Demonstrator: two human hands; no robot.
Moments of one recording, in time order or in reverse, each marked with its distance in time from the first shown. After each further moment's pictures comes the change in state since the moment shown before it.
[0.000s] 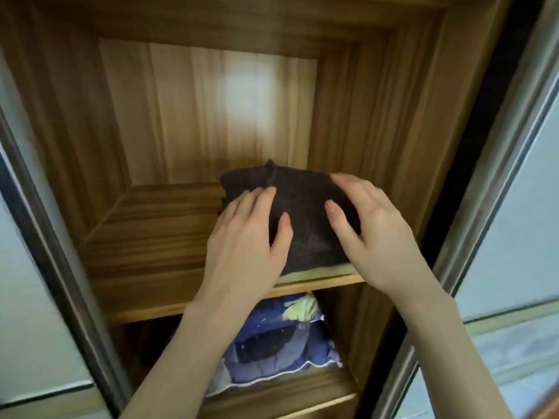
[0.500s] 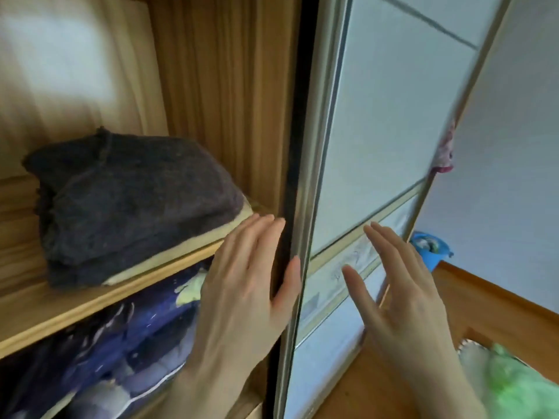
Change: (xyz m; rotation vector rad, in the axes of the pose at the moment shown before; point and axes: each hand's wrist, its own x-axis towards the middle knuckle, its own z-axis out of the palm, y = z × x) left_hand -0.085 0.099 0.067 -0.463 -0.043 0.451; right_hand -0.207 0.016 -0.077 -0.431 0.273 0.462
